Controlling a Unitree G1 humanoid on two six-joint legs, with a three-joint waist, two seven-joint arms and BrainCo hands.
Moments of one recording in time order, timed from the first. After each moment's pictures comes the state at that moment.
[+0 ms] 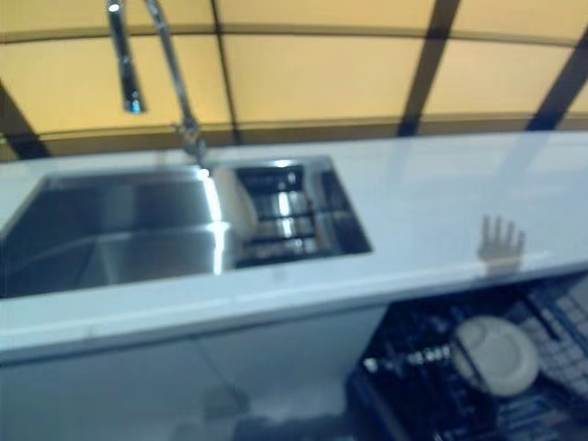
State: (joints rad) left arm 0.05 0.38 -0.22 1.05 -0.27 0.11 -0.03; right arm -0.86 -1.43 0.36 0.52 -0.30 0.21 -0.14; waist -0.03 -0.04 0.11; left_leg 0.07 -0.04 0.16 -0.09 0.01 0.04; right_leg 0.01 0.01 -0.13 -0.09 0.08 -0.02
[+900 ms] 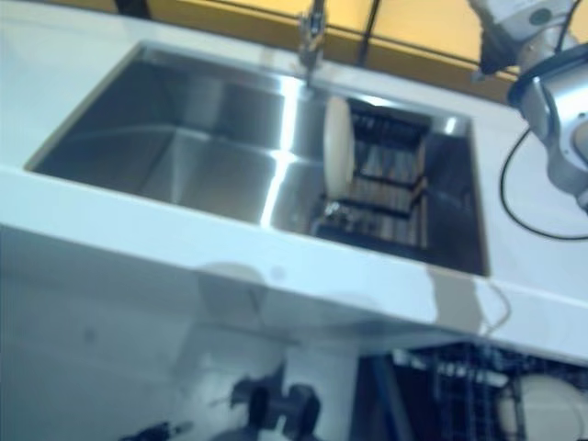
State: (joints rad) left arm -0.03 0.41 -0.25 1.04 -0.36 0.13 0.00; right arm -1.48 -1.24 0.96 0.37 -0.64 0.14 -0.14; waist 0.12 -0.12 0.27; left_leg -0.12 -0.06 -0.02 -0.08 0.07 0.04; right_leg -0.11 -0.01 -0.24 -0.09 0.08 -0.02
